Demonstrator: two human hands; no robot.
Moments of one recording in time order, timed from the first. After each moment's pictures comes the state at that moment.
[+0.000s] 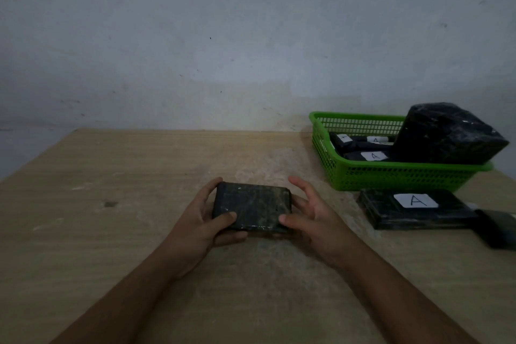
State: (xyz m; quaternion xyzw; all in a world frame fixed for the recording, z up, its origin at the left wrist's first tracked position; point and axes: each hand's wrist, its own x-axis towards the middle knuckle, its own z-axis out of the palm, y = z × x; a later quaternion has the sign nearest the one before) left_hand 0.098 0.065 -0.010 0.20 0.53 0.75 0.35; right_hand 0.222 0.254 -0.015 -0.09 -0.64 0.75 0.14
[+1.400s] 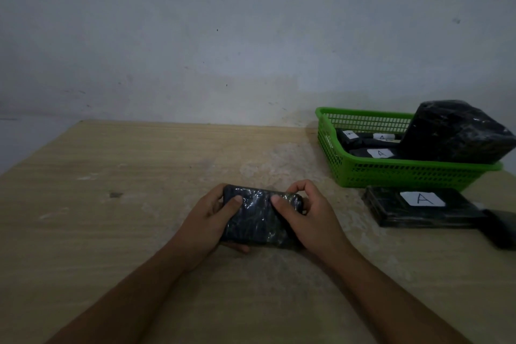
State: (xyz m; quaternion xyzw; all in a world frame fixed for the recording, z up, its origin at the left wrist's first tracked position) left_hand 0.105 0.069 -0.013 0.27 0.59 0.71 0.29; right_hand 0.217 0.227 -0.010 -0.18 -0.77 0.55 0.26
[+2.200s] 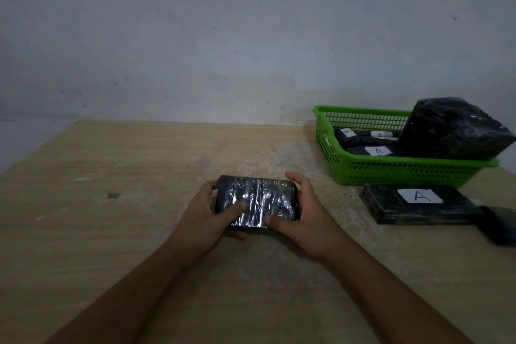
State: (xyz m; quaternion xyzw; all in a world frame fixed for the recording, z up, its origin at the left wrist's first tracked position) left_hand 0.102 0.071 -0.013 0.25 0.63 0.69 0.24; right_hand 0.218 0.237 -0.019 -0.11 -0.81 0.55 0.19
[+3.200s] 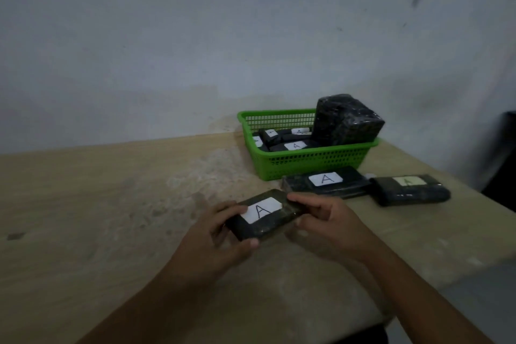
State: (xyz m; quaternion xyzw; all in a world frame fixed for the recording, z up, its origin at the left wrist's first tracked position) left_hand 0.197 0.126 -0.012 0.45 0.62 0.59 0.25; right_hand 0.361 0.310 0.003 -0.20 -0.74 0.59 0.25
